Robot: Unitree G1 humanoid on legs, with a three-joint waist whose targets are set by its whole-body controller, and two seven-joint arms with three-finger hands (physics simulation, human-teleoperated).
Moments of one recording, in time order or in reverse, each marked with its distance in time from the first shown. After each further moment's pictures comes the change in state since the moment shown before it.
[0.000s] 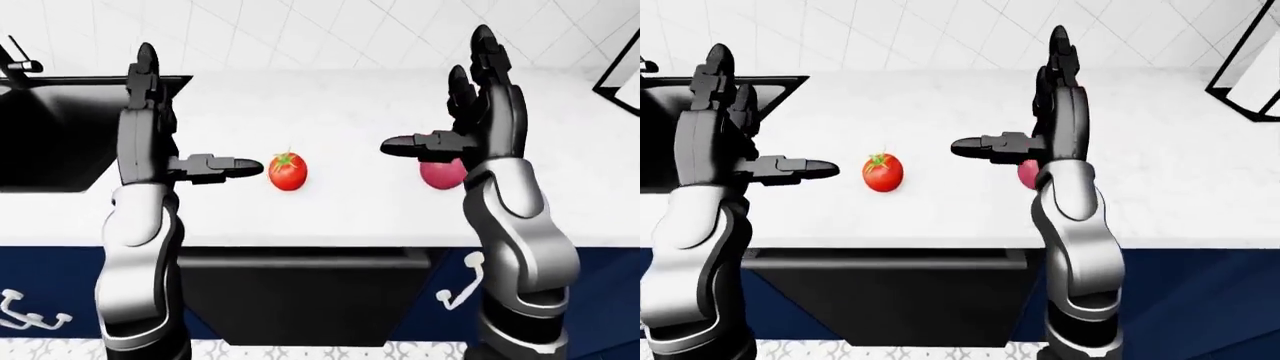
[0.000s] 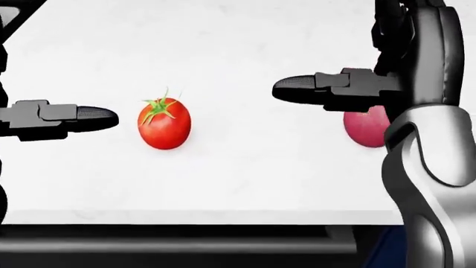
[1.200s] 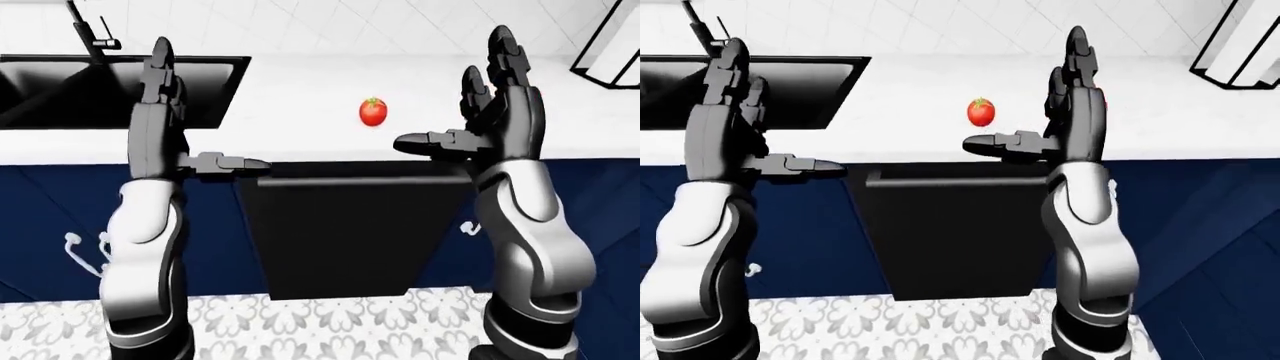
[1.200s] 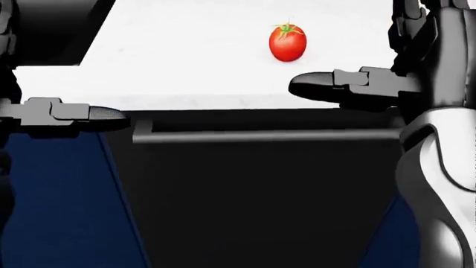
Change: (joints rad) left arm -0.020 -0.003 -0.029 -0.012 -0.002 0.017 -0.031; right arm 0.017 -0.016 -0.044 -0.027 0.046 0.009 -0.025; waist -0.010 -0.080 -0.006
